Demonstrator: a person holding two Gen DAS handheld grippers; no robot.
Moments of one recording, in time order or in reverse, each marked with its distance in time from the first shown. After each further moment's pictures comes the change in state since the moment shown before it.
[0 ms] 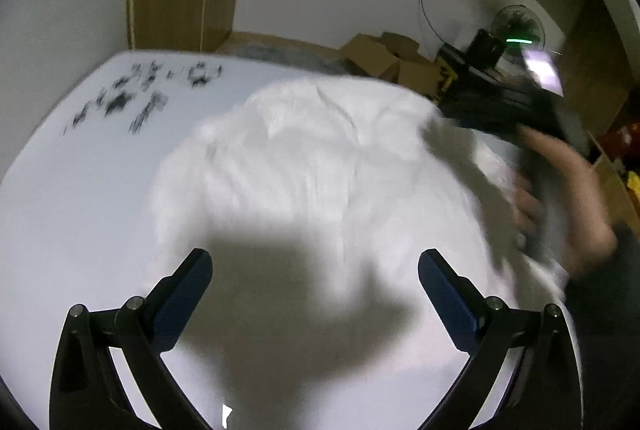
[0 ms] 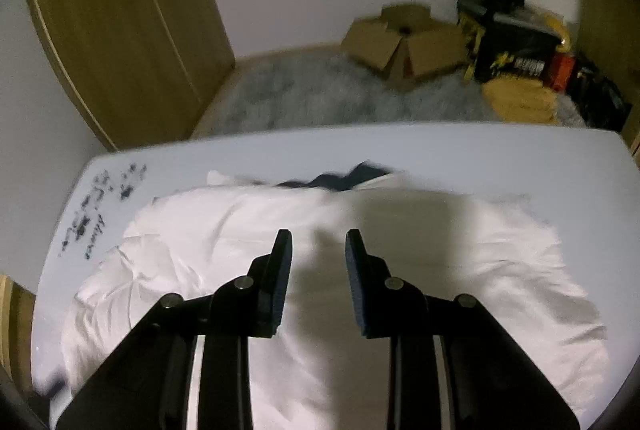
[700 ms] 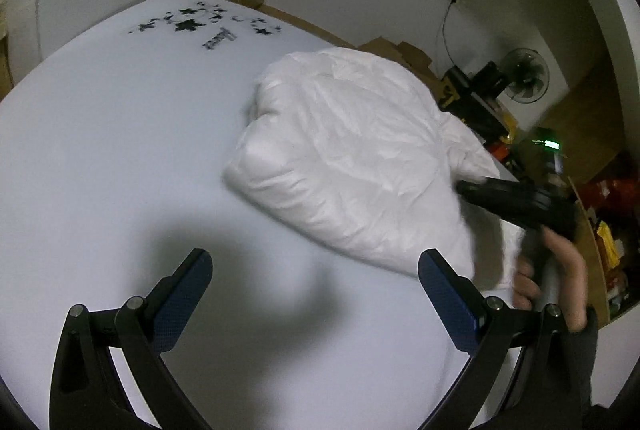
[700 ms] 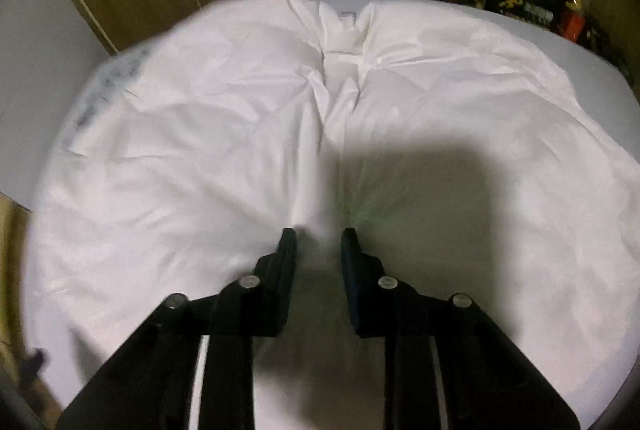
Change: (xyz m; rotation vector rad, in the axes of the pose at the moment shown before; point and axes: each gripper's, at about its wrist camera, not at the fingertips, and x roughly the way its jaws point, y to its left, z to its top) left arm -0.054 0.077 -0.077 -0.212 0.015 -0.071; right arm -0.001 0.001 -0.136 -0.017 0.169 0.042
